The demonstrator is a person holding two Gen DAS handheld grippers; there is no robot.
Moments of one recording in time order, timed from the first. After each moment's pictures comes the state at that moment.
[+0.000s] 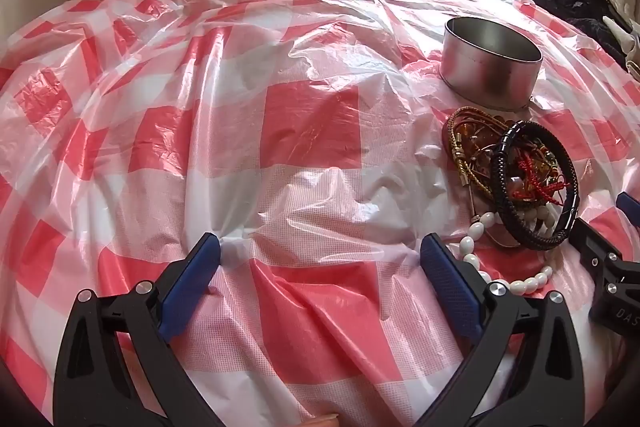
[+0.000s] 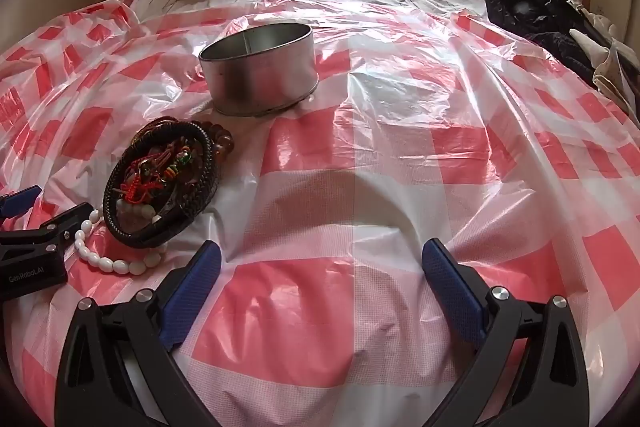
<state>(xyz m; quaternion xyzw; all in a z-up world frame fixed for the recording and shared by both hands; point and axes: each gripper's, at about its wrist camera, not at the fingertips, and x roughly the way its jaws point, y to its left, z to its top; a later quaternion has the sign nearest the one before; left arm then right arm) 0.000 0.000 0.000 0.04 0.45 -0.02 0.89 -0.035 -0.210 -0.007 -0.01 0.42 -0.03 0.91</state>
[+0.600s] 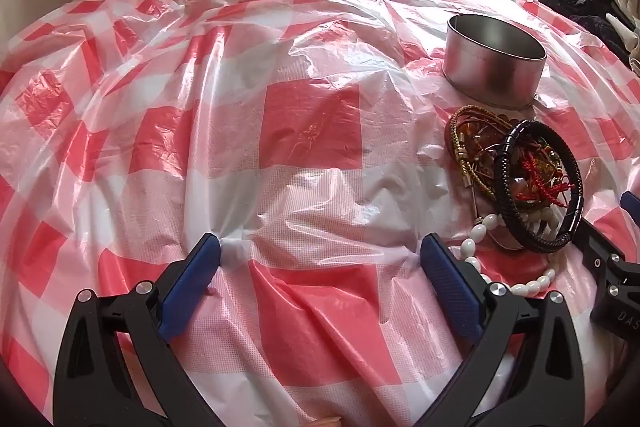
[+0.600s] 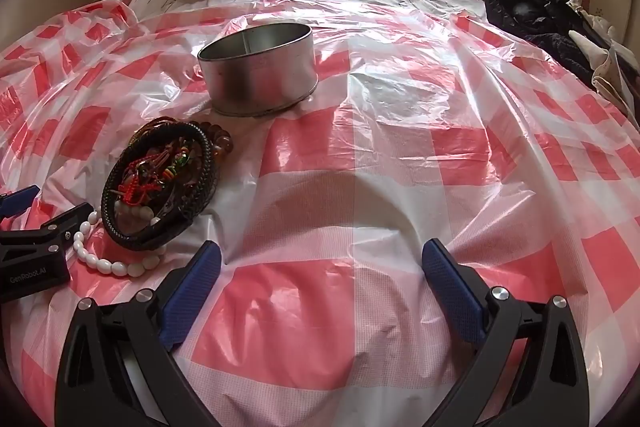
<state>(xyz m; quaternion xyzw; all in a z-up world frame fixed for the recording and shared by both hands) 0.001 0.000 -0.002 0.04 0.45 -0.01 0.89 -0.034 -0.209 -0.007 -0.01 0.42 -0.03 0.91</state>
